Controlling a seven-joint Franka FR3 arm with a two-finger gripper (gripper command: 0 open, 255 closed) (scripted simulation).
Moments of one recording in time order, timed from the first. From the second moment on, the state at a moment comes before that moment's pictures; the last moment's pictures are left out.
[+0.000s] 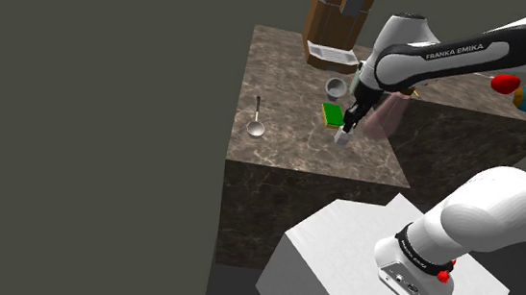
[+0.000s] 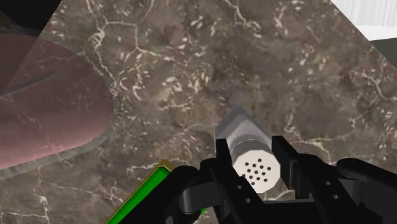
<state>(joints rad) -0.04 -0.42 -0.14 -2.66 -0.10 2.22 -0.23</state>
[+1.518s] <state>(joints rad) -0.04 -0.49 -0.13 -2.42 -0.10 1.92 -0.25</state>
